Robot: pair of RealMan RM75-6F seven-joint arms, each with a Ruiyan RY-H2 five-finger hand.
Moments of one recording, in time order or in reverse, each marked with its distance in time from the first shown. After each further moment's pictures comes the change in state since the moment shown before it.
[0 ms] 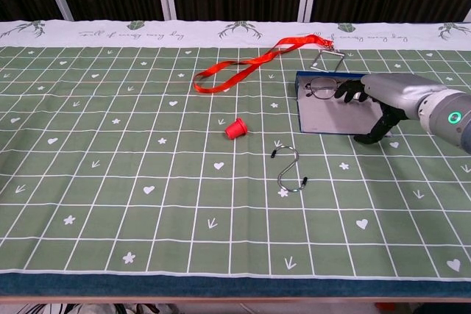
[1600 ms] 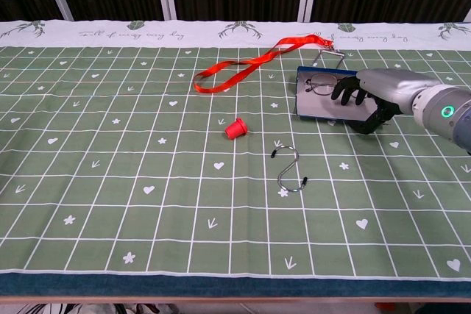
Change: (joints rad) left arm -0.003 0.007 0.002 -0.005 -0.007 -0.014 0.000; right arm 0.003 -0.011 0.036 0.018 -0.018 -0.021 0.017
